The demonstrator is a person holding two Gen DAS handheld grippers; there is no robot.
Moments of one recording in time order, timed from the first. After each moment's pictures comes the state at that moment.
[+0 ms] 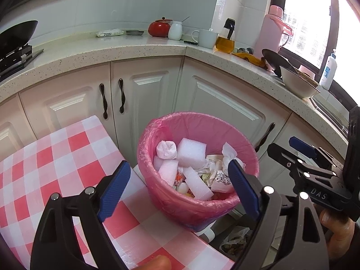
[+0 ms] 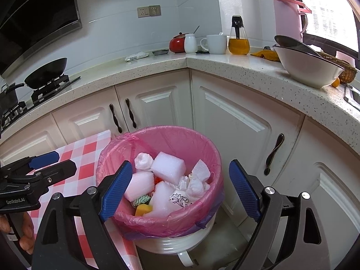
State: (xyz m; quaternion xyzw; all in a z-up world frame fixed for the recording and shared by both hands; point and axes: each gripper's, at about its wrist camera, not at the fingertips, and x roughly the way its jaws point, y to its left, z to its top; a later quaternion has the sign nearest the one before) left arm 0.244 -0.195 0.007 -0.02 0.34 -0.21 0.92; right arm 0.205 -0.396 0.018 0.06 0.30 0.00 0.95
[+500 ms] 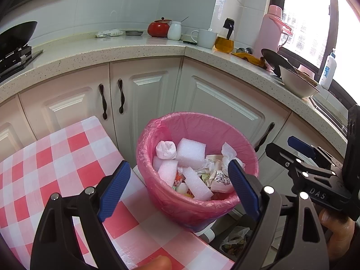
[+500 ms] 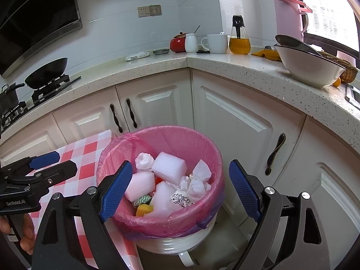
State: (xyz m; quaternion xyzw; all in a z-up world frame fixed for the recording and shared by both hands) left arm 0.244 -0.195 0.007 -0.02 0.34 -0.21 0.92; right arm 0.207 -0.397 0.017 0.06 0.30 0.00 0.95
